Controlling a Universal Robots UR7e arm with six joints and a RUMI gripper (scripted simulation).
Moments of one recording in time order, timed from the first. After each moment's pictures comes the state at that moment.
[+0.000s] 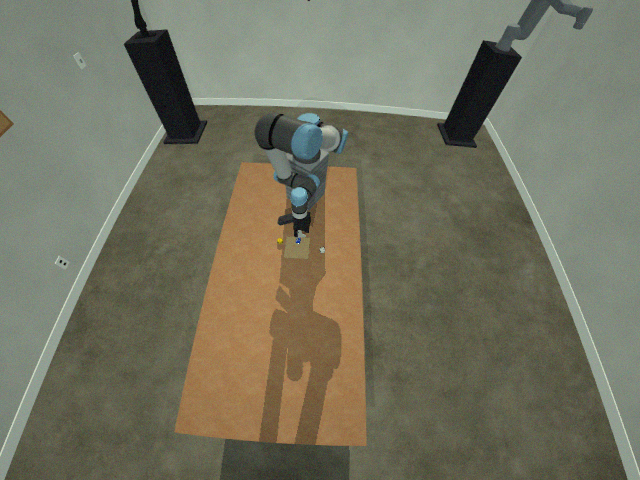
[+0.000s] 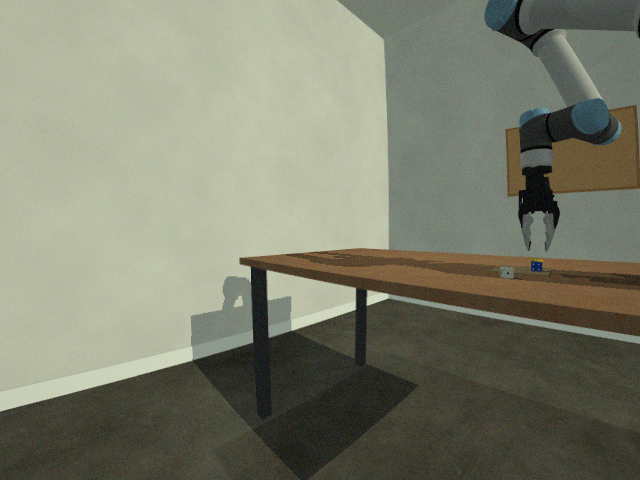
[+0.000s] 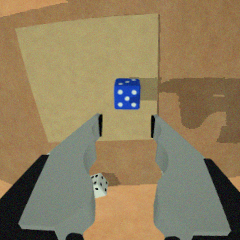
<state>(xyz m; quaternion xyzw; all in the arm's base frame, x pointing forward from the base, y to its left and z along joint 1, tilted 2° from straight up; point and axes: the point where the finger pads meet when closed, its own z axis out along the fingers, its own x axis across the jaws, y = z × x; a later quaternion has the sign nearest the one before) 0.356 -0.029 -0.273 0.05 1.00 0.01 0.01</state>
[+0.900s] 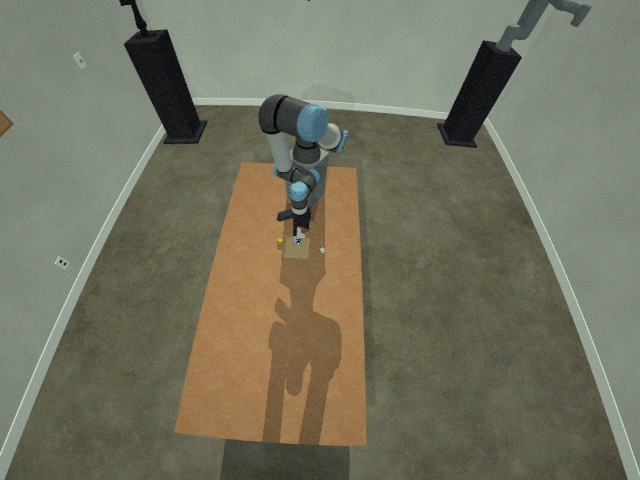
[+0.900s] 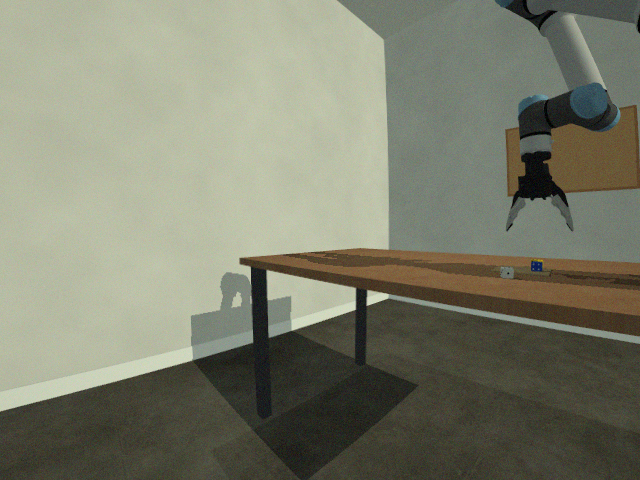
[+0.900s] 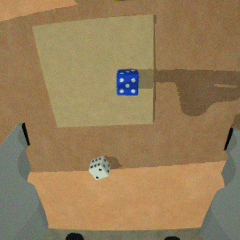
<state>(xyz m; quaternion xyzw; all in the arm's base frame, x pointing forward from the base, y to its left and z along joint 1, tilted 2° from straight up) 0.355 -0.030 -0.236 0.05 1.00 0.01 0.01</state>
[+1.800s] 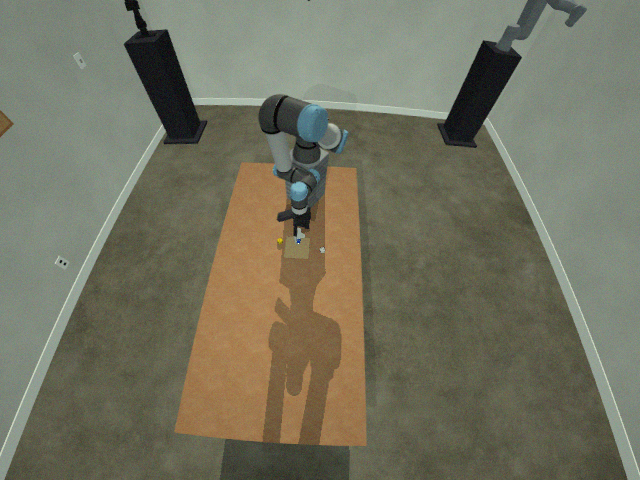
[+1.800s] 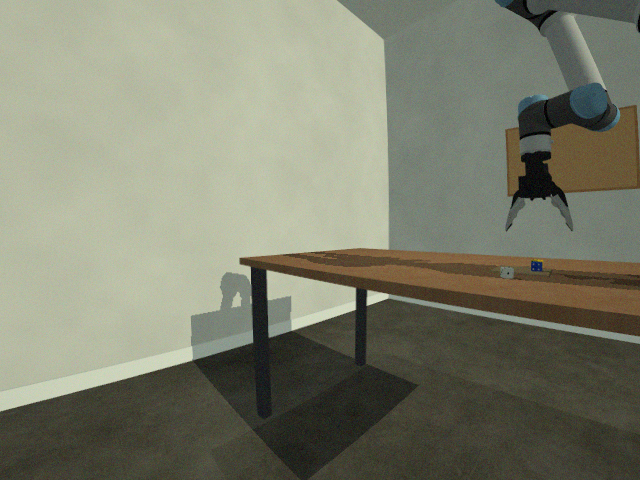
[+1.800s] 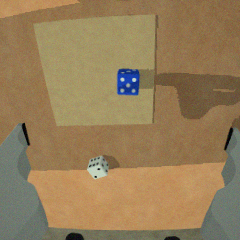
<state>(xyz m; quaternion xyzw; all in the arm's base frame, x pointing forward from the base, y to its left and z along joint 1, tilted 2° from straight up) 0.356 -0.030 -0.236 0.04 1.00 0.01 0.01</state>
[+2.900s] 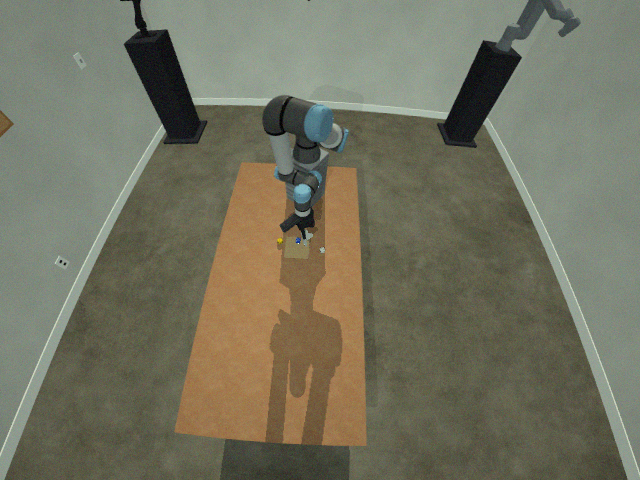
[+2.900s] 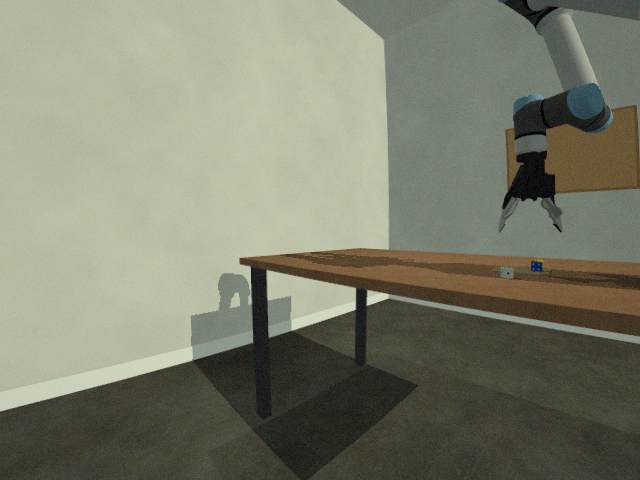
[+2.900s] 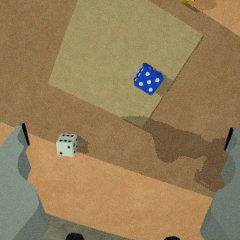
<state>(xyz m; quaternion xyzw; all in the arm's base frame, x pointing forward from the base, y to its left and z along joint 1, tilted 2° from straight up) 0.375 -0.015 -0.237 -0.22 0.98 0.01 0.01</state>
